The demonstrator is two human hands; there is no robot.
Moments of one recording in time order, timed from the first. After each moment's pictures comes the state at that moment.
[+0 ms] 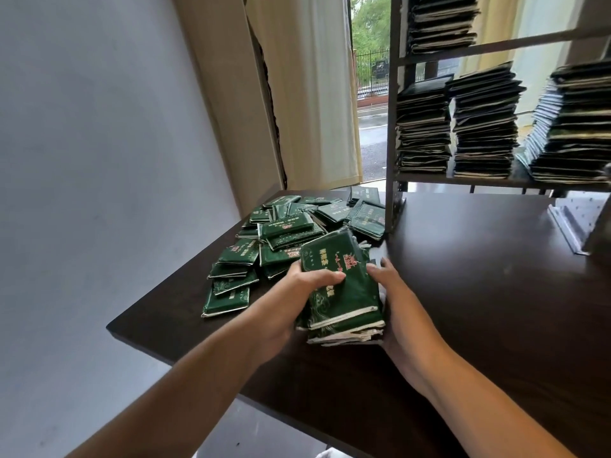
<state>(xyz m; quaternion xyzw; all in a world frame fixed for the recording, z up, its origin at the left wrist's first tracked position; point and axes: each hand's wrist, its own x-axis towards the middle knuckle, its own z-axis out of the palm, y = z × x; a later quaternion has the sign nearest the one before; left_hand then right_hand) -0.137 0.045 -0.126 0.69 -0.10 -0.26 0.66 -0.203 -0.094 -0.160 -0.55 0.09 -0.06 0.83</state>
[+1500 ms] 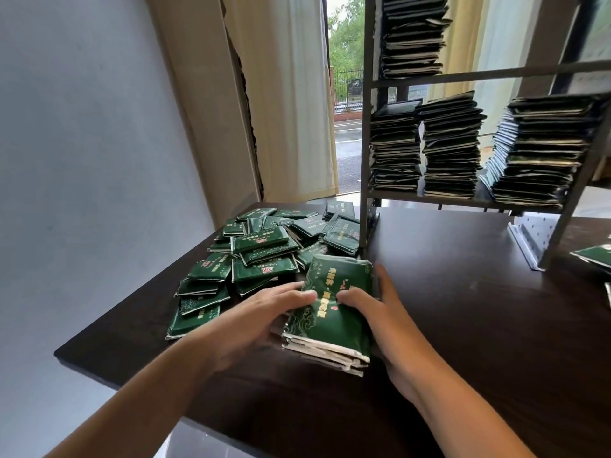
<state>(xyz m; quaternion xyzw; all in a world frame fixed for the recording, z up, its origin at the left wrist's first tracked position) -0.117 0.057 -0.125 0.77 -0.23 -0.30 0.52 -0.200 -0.119 -0.155 -0.66 0.12 -0.11 0.73</state>
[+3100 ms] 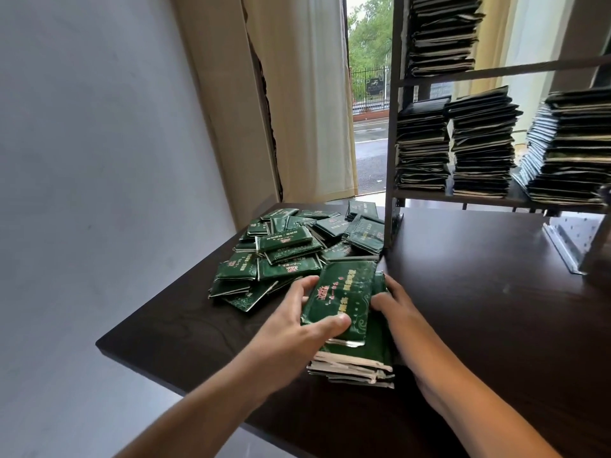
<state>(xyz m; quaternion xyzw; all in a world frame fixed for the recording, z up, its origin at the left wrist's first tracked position) -0.165 0.061 -0.119 0.81 -0.18 -0.15 0.54 -0.207 -0.113 -0.155 -0.69 0.08 -0.04 0.72</state>
